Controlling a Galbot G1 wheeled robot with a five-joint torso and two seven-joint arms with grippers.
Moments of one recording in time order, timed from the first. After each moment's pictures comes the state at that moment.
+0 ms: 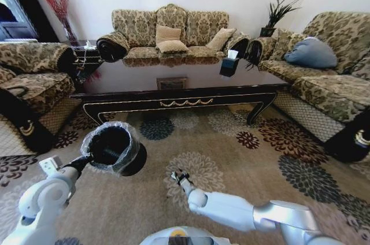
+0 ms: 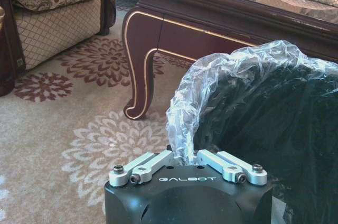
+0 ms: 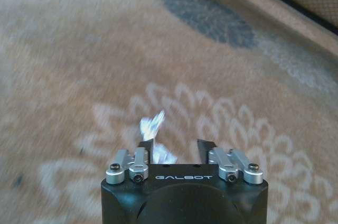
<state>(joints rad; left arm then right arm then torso) 1.48 -1.13 -0.99 -2.17 -1.00 0.71 -0.39 -0.57 1.15 -1.08 1.23 0.68 -0.11 0.65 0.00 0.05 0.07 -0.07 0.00</state>
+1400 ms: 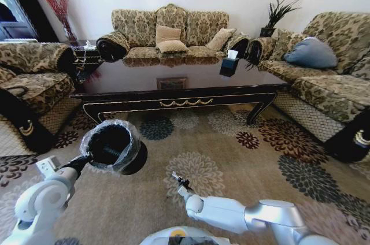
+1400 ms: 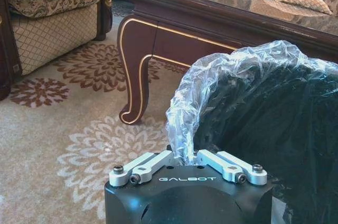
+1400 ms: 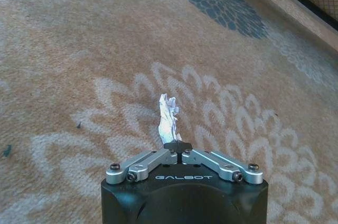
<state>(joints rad) 1.49 -1.14 -1.00 -2.21 -1.00 0.71 -0.39 -0.56 1.21 -1.11 1.12 0.67 -0.13 0.63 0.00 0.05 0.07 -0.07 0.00</state>
